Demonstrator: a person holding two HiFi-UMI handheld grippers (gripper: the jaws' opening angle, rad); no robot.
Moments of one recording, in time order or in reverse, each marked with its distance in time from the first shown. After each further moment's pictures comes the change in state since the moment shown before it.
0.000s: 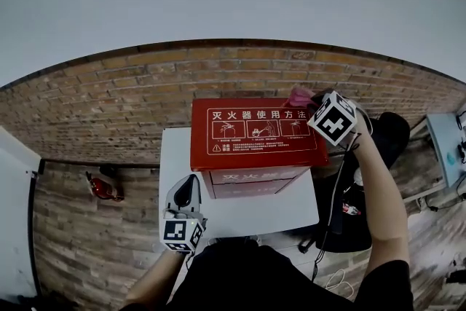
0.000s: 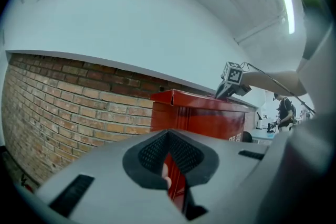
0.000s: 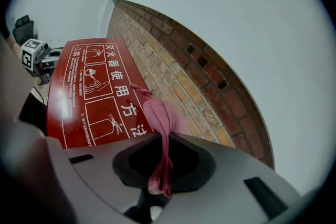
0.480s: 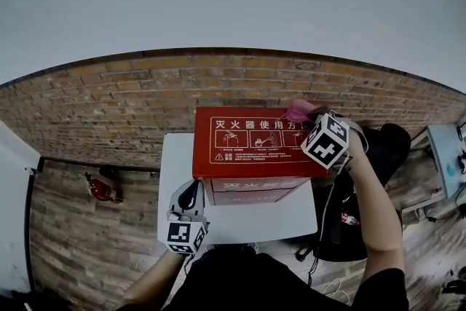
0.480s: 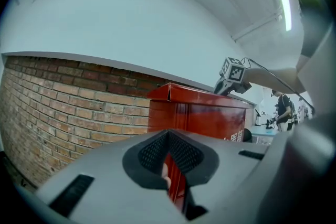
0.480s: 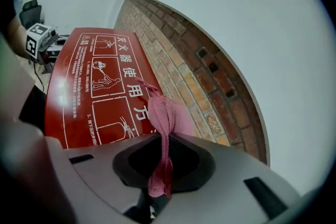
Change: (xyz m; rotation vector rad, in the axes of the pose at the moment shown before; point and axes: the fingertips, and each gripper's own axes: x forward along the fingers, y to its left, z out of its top) left arm 0.013 -0.005 -0.005 0.028 0.018 -0.020; right arm 0.005 0.024 0.010 -0.105 0.012 -0.016
